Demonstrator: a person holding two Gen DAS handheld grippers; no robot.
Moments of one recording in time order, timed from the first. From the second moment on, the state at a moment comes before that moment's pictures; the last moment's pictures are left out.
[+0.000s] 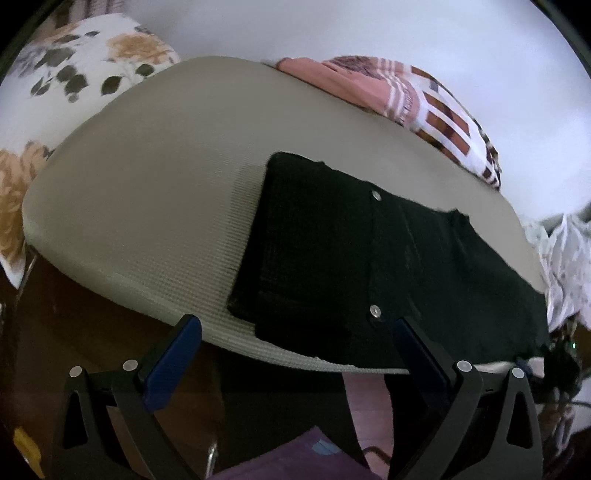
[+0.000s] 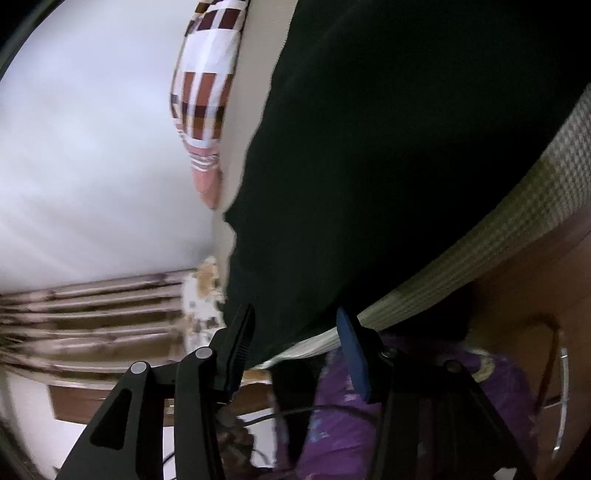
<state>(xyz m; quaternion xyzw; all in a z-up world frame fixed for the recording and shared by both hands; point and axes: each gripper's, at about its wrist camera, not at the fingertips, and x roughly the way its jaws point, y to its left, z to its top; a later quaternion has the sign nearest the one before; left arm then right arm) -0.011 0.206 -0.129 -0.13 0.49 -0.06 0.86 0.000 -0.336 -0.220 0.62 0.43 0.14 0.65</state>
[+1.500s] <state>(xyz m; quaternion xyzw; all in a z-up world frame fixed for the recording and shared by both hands) -0.002 0.222 -0.144 -0.11 0.49 0.00 0.87 0.228 -0.169 -0.098 -0.04 0.45 0.26 0.85</state>
